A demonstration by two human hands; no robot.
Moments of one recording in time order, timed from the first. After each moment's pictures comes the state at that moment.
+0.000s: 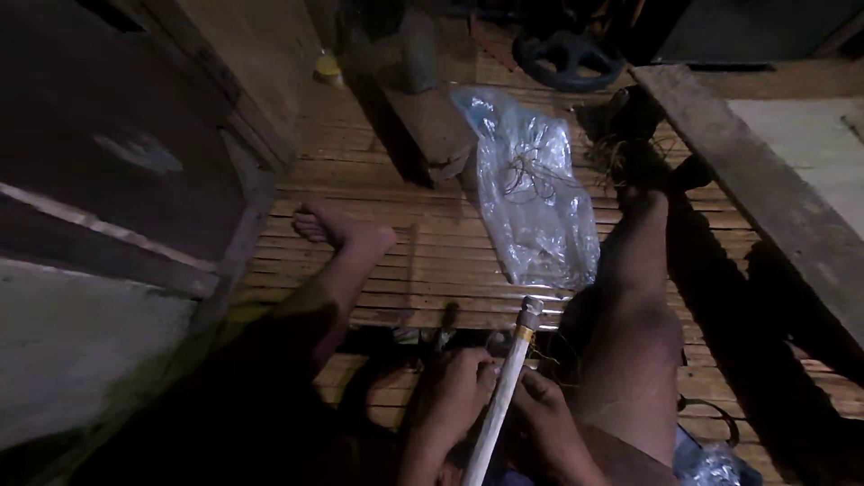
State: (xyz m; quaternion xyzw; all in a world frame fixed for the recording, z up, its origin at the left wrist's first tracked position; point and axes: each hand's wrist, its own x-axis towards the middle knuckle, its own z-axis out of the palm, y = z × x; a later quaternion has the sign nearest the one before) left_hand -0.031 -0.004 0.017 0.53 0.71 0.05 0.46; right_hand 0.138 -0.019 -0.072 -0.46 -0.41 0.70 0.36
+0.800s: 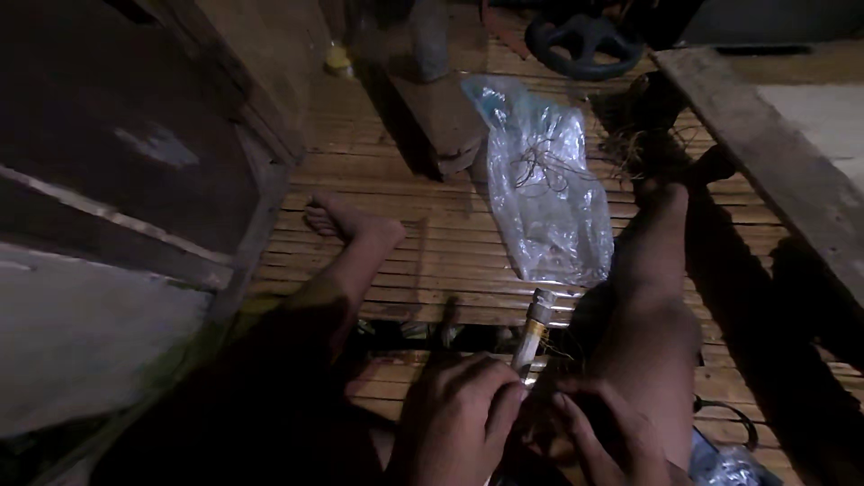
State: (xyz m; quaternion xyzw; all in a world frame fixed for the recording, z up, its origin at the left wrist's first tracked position) left_hand -0.033 -0.046 0.050 0.67 0.63 0.33 0.21; right_hand 0.167 -0.028 0.002 -0.45 -0.67 0.45 0.39
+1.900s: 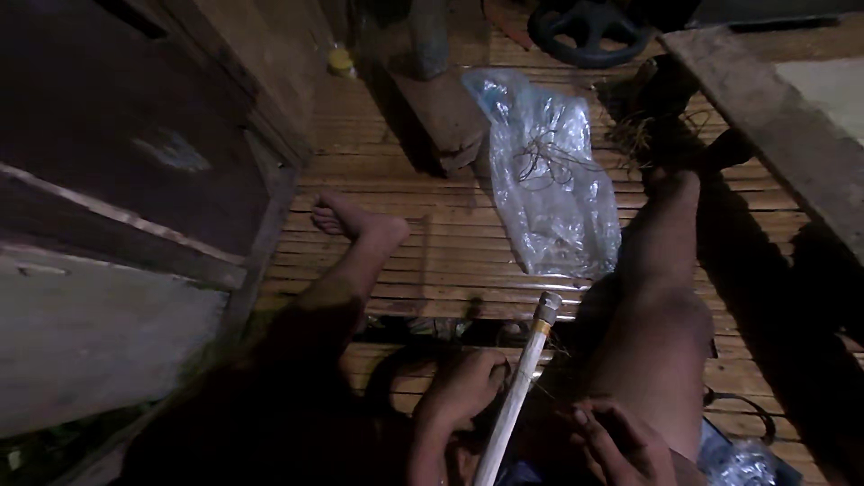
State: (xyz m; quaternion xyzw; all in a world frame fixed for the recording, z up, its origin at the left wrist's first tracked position) left_hand -0.039 -0.007 -0.023 0.60 0.63 0.02 0.50; right_hand 0.193 -0.053 -0.028 -0.47 -0.54 0.57 0.40
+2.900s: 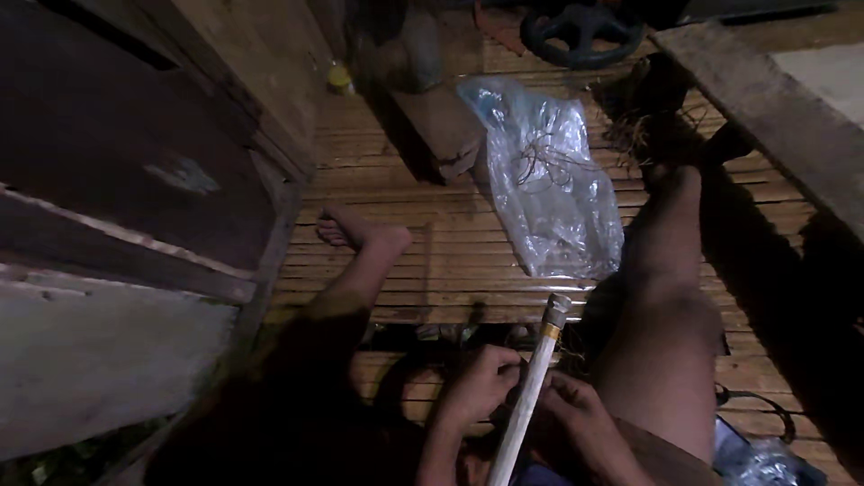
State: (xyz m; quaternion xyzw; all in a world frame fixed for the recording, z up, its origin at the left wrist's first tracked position) left_hand -0.035 -0.005 -0.030 0.53 0.60 0.17 0.57; right_hand 0.156 -0.022 -0.068 -0.48 -0.45 0.69 0.31
